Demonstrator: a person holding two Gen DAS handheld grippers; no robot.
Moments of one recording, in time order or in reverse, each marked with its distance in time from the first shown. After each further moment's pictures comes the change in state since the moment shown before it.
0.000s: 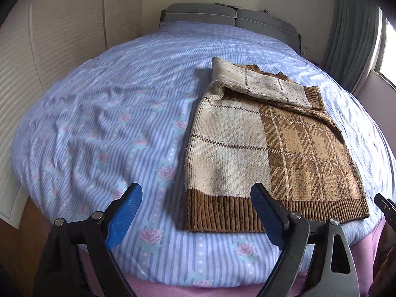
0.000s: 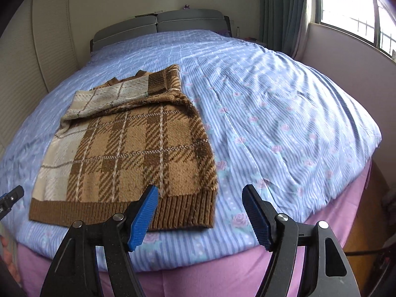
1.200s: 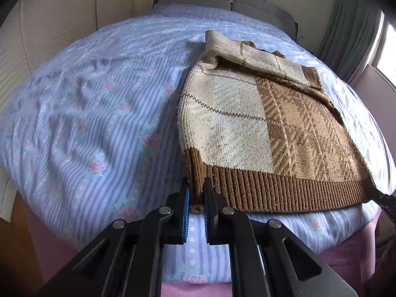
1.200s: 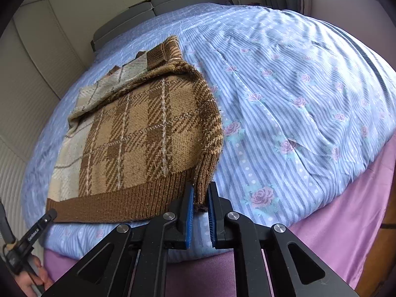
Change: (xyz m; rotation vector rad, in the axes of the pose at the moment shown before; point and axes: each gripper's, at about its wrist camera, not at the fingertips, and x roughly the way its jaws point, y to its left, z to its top) left arm 0.025 -0.004 -0.022 -0.003 0.084 -0.061; right arm 0.039 -0.018 -0.014 0.151 0.134 0.201
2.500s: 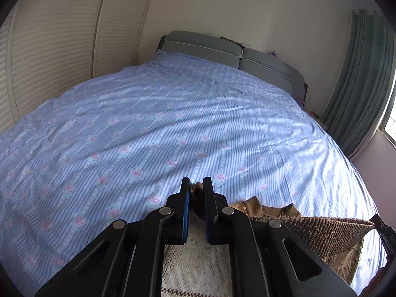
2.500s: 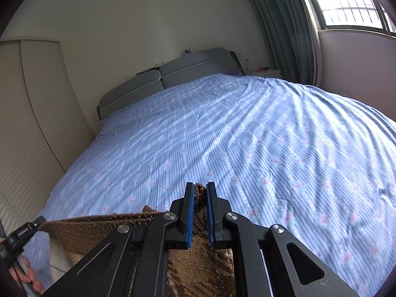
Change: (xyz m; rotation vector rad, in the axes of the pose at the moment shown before) left arm 0.126 -0.038 0.327 -0.130 -0.274 -0.032; right arm 0.100 0.063 0.300 -0.003 -0.402 0.024
